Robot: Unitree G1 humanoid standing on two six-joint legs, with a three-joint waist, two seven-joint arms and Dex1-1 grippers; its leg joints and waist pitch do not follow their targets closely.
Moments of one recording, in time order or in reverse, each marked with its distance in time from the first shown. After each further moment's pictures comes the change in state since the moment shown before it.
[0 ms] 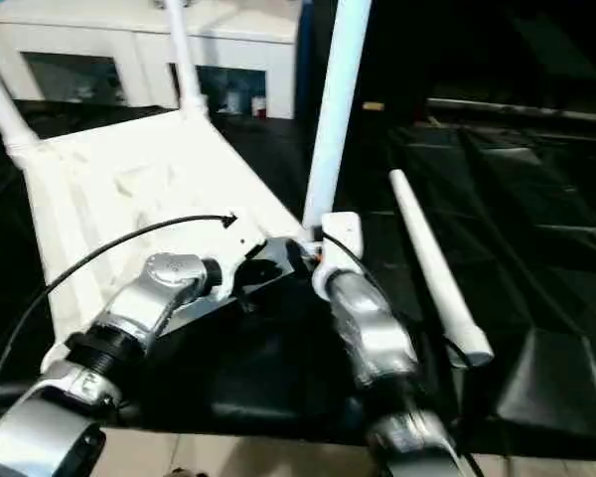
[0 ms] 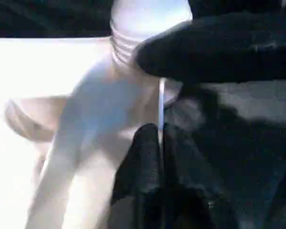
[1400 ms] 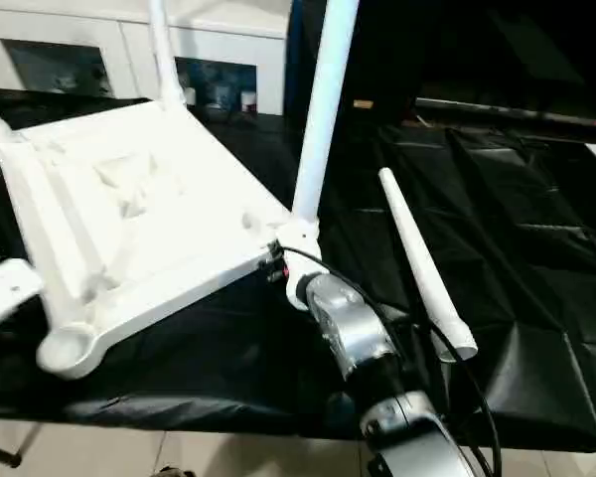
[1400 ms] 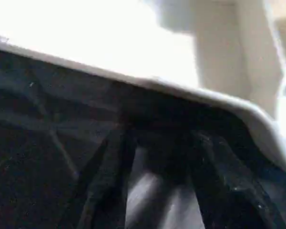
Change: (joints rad) left arm 0.544 0.749 0.158 -0.775 0.109 0.617 -0.118; right arm -0.198 0.029 0.154 0.326 -0.060 -0.015 0.042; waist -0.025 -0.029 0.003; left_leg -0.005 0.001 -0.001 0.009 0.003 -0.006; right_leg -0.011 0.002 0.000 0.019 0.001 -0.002
